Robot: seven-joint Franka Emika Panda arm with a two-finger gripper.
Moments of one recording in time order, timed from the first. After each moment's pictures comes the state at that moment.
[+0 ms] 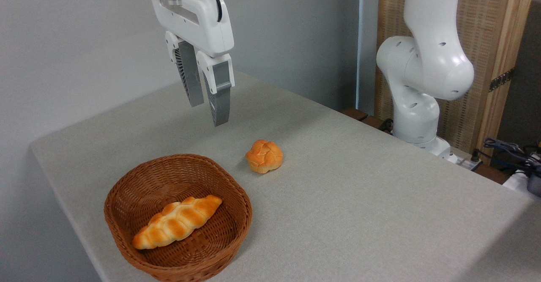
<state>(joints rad) -0.17 -0.03 0.07 -1.60 -0.04 1.61 0.76</state>
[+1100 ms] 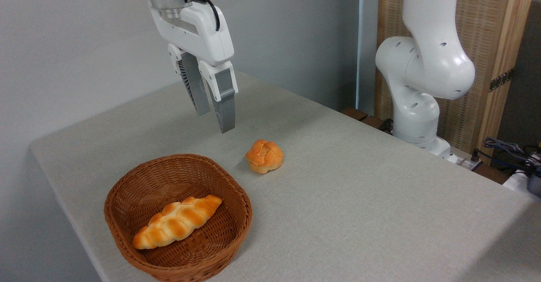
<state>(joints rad) -0.12 -0.01 0.00 -1.60 0.01 1.57 0.72</state>
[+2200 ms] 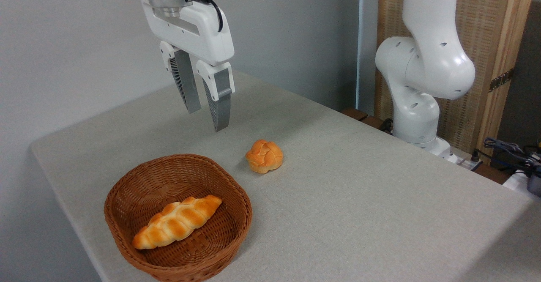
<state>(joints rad) -0.11 -0.01 0.00 -1.60 -0.05 1.60 0.66</state>
